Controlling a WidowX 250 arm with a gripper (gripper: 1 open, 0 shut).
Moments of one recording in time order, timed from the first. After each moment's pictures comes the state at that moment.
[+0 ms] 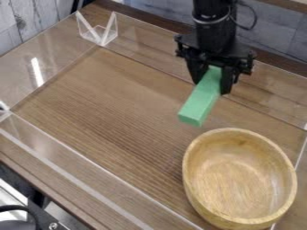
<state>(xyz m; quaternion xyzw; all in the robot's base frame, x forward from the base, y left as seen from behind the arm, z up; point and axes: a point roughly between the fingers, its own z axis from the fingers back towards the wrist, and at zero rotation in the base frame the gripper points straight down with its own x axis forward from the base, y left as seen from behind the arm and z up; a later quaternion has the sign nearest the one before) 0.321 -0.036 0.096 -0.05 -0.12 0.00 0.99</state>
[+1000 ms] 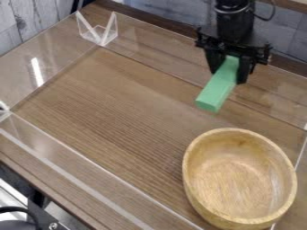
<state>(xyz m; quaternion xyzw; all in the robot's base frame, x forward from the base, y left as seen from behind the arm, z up) 0.354 -0.047 0.098 -0.05 -0.11 -0.03 0.99</state>
